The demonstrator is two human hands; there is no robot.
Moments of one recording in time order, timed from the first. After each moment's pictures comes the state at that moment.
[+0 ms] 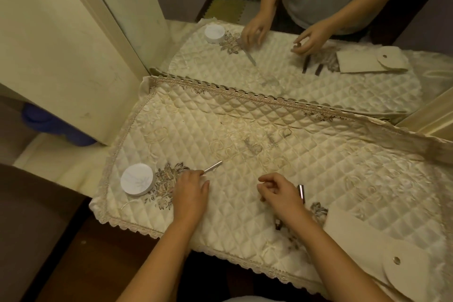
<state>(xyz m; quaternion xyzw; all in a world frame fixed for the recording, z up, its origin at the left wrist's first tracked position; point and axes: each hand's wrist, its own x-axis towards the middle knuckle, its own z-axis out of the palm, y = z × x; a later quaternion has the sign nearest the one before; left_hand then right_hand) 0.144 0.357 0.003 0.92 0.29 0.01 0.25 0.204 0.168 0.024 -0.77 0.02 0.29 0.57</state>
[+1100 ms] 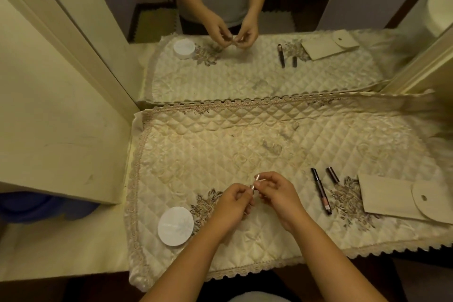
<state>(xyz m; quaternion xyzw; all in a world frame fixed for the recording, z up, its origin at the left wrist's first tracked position) 0.165 0.427 0.036 0.70 0.13 -0.28 0.65 0.176 0.302 0.039 -0.63 0.24 0.18 0.71</state>
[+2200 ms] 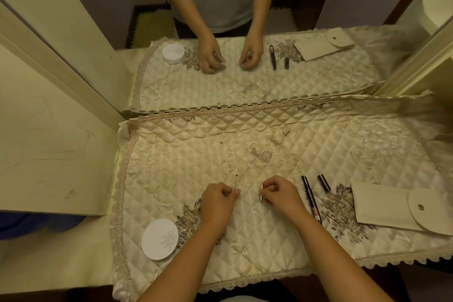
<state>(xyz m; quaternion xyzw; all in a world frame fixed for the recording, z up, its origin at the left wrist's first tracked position) 0.196 0.408 0.004 0.88 0.19 -0.13 0.42 0.206 0.251 0.002 -0.78 0.22 0.21 0.54</state>
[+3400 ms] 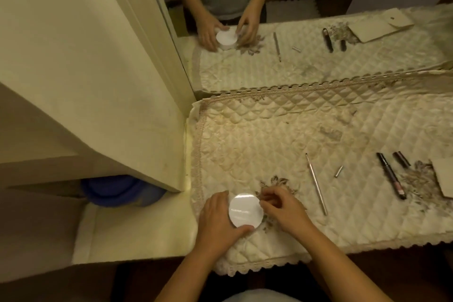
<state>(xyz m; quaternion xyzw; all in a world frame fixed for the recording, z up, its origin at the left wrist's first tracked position) 0.114 0.602 0.008 0.94 0.04 -0.20 0.29 0.132 0.432 0.000 -0.79 0.12 0.21 0.56</state>
